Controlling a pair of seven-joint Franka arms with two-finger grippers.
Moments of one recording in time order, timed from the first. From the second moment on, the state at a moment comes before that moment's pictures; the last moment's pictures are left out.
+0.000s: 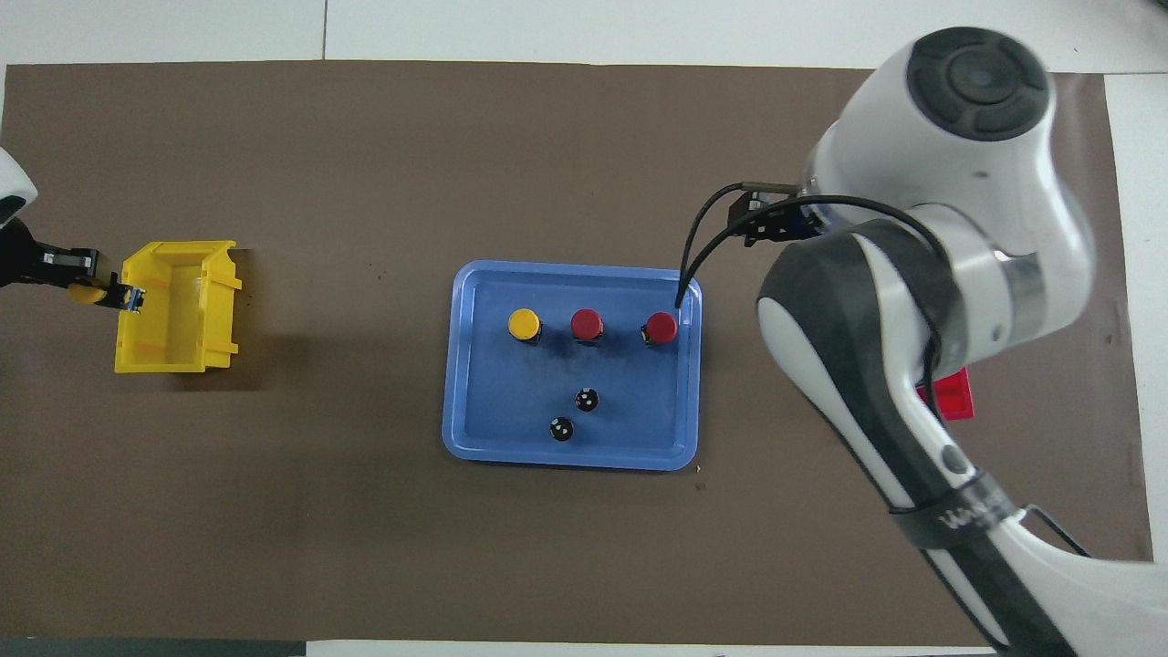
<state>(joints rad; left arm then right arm) -0.05 0.07 0.07 -1.75 0.05 1.85 0.14 0.28 0.19 -0.03 -1.54 -0.04 1.72 0.42</state>
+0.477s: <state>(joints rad) -0.44 0.15 0.05 -1.82 -0.10 1.97 -0.25 0.10 0.04 -0.03 -1.49 -0.04 1.50 0.18</state>
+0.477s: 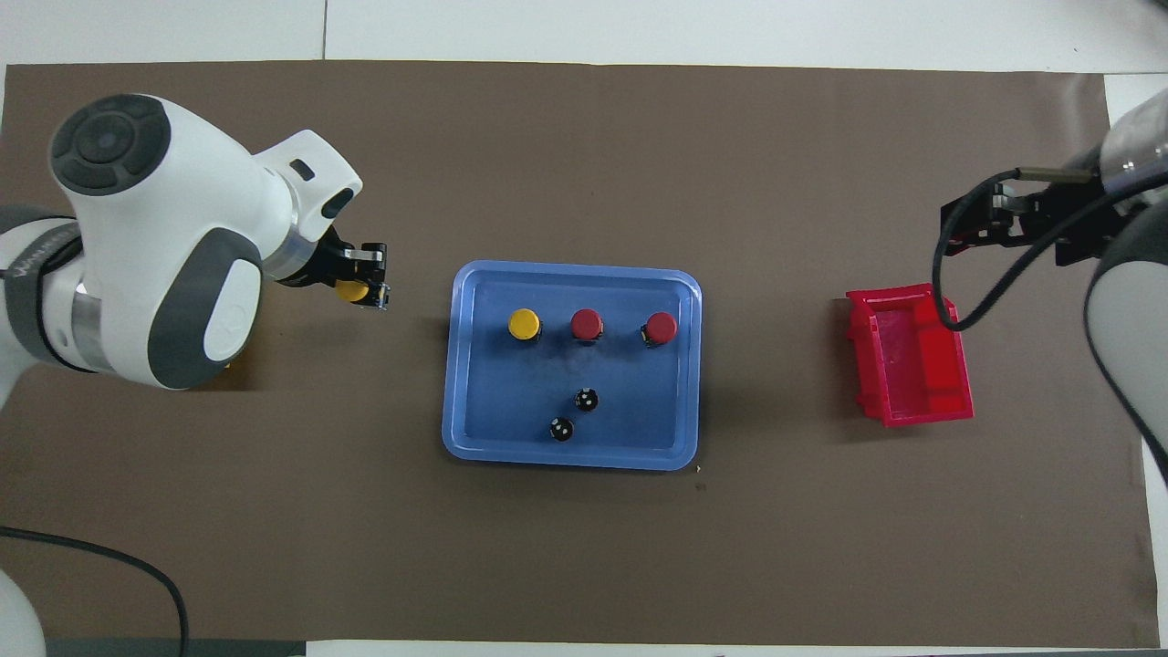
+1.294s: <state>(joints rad) -0.57 0.19 0.05 -1.95 -0.14 2.19 -0.33 -0.06 -0.01 -0.03 -1.53 -0.04 1.41 -0.03</state>
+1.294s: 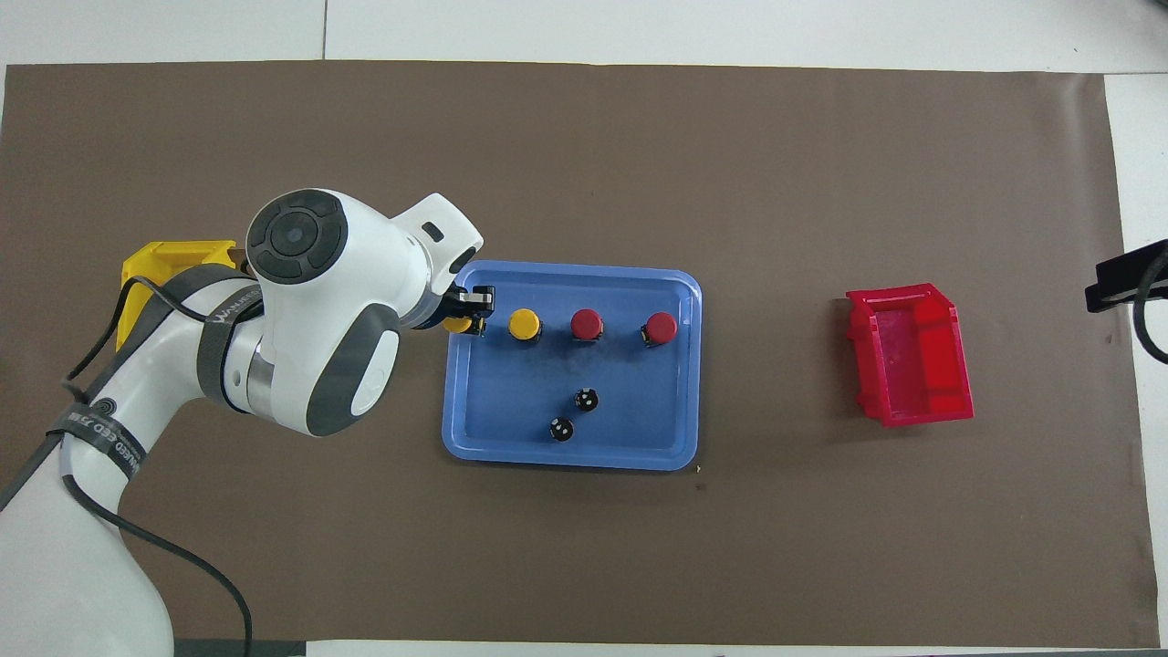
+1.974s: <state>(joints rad) -0.59 0.22 0.05 -1.99 -0.14 2.29 -0.33 -0.06 -0.01 -0.03 -1.53 -0.04 1.41 -0.03</state>
